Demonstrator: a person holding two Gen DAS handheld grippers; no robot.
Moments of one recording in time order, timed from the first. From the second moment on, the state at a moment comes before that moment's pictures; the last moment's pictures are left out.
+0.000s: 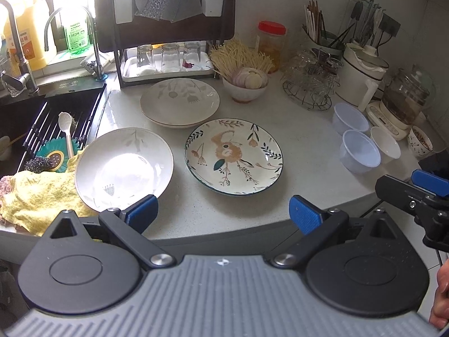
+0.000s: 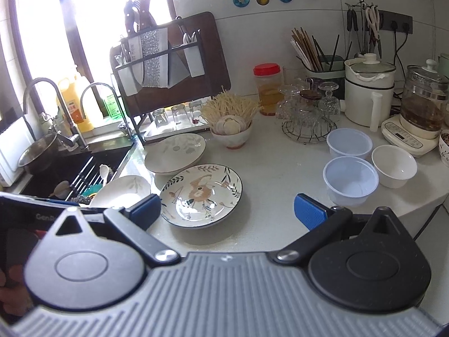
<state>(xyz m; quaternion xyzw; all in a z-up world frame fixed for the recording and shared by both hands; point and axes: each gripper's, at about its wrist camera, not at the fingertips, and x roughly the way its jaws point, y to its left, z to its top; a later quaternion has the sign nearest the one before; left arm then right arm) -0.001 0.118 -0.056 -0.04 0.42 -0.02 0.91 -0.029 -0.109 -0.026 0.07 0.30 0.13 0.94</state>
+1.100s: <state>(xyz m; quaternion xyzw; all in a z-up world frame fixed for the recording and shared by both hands) 0.061 0.314 -0.109 -0.10 0.50 0.04 0.86 0.054 0.037 -0.097 0.17 0.45 0.16 0.86</state>
